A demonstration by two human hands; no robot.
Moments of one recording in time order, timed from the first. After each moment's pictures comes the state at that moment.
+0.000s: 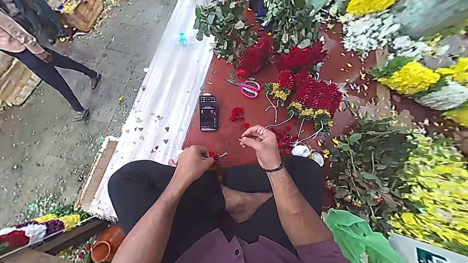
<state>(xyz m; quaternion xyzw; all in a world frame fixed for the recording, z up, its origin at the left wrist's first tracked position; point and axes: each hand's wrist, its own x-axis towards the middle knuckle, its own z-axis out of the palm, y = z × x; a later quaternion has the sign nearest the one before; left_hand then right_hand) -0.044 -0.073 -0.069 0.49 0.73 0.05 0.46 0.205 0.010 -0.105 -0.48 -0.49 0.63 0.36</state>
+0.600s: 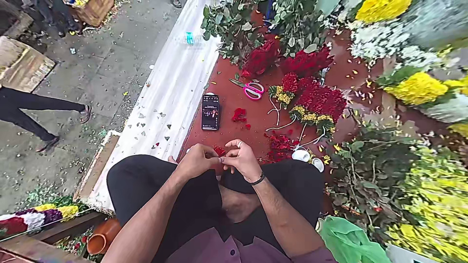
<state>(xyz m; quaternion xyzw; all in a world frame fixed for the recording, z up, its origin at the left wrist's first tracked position) -0.038 -0.071 -0.071 0.48 0.66 0.13 0.56 0.165 -0.030 -0.103 -0.51 -0.42 0.72 0.18</state>
